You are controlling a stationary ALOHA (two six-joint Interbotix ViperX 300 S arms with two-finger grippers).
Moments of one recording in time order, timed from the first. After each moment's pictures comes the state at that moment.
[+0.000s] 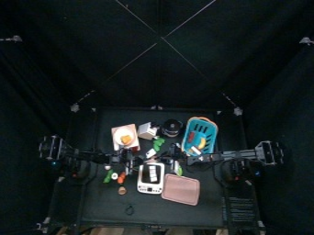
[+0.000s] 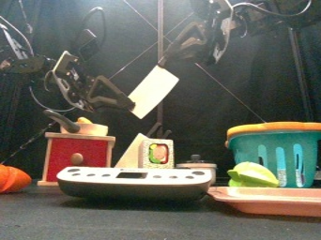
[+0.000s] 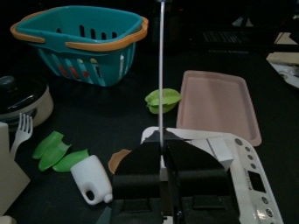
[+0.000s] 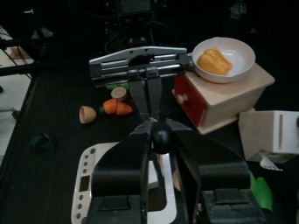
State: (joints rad) left arm 0.04 -0.13 1.06 0.02 -0.76 -0.01; right arm -0.01 -0.29 0.66 -1.79 0.05 1.86
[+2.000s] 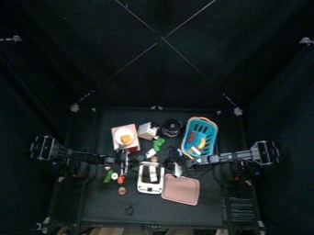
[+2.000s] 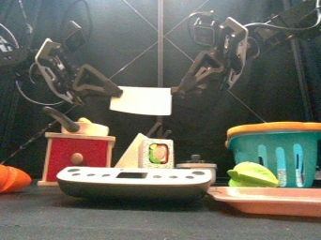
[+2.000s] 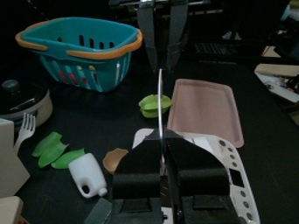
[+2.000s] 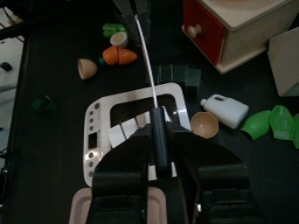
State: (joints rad) left arm 0.00 -0.21 1.13 -0.02 -0.74 -0.01; right arm -0.01 -0.23 0.75 -1.62 0.02 1.86
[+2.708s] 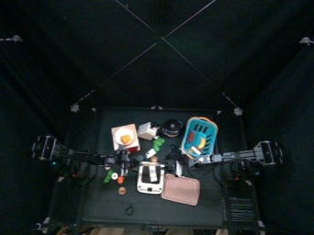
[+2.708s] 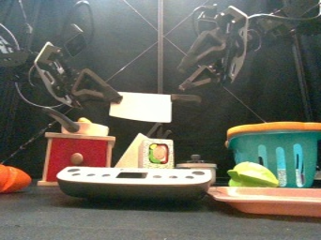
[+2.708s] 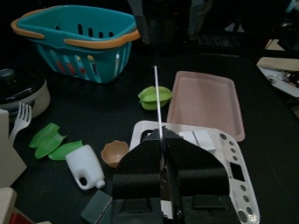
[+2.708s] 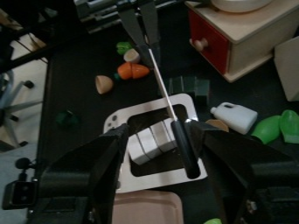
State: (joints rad) left arm -0.01 -0.21 1.13 -0.04 -0.74 -0.01; right arm -0.02 -0.31 0.75 -1.50 -0.03 1.86
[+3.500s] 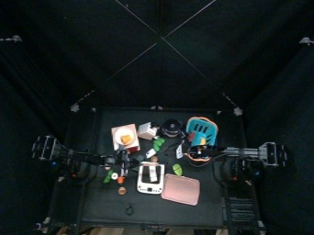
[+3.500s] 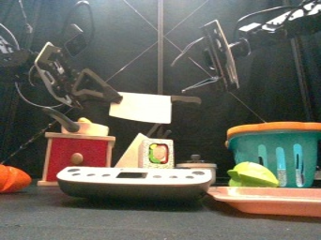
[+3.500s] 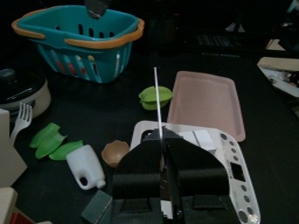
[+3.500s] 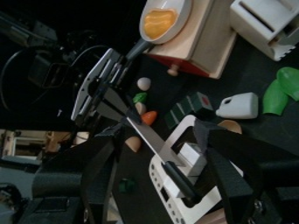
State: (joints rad) left arm -0.01 -0.21 1.13 -0.04 -0.74 -0.01; right arm -0.15 -0.34 0.72 -0.93 0.01 1.87
